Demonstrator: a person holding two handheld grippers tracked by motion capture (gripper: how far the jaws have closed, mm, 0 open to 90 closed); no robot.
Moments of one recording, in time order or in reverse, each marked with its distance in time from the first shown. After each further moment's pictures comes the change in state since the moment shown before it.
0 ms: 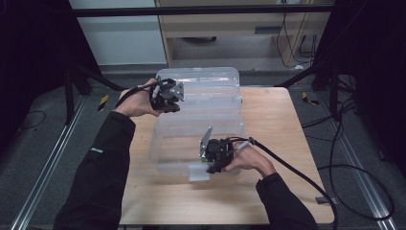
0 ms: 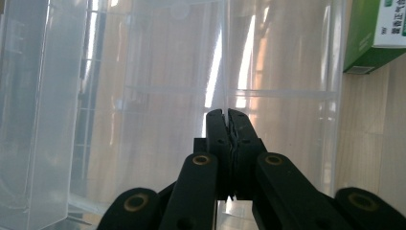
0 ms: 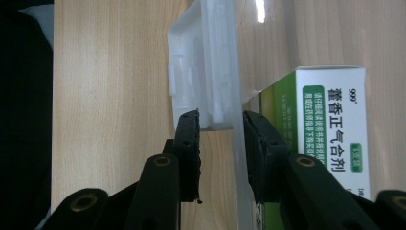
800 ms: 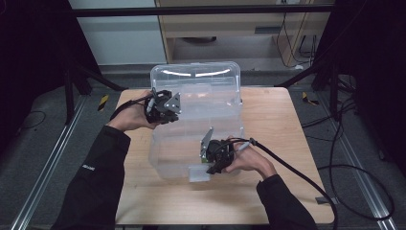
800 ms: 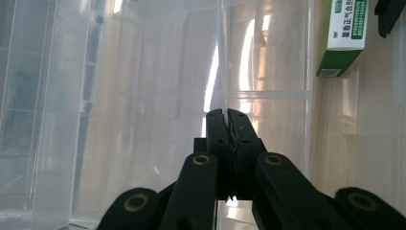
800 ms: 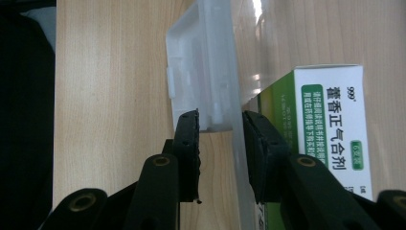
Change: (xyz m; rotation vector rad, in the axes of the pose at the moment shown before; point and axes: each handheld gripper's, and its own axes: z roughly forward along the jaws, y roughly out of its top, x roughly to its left) left arm -0.039 -0.007 -0.013 -0.042 0.034 0.011; right arm 0.002 -0.002 0.000 -0.024 -0.002 0.005
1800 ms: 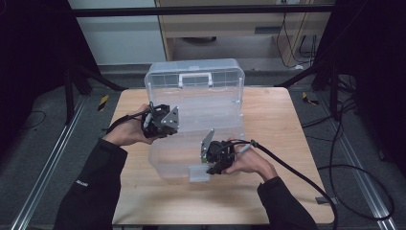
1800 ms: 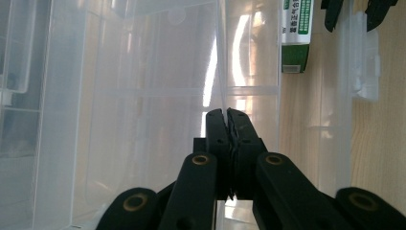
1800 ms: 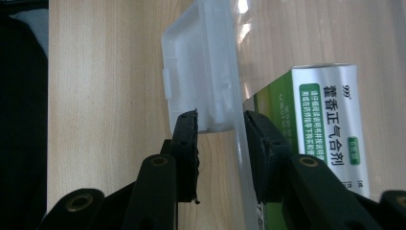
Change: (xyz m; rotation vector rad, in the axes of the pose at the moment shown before) left arm -0.038 -0.003 -0.006 0.009 -0.011 0.003; right arm 0.006 -0.001 -0.001 -0.008 -0.042 0.004
